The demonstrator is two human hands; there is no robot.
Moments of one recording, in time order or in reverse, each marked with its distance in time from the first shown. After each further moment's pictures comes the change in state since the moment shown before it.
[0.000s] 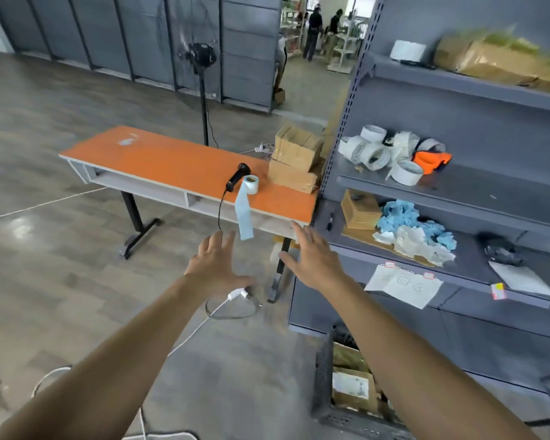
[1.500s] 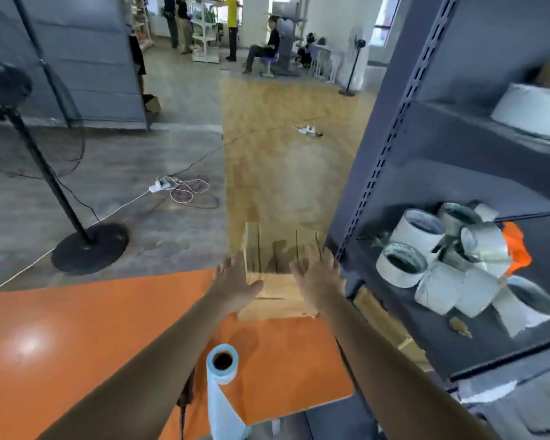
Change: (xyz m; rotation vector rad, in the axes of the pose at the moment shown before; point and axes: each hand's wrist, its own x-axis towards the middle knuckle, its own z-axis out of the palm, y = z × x) left_hand 0.696 0.015 -0.075 -0.161 -0.329 0.299; right_hand 0.593 0.070 -0.031 0.123 0.175 0.728
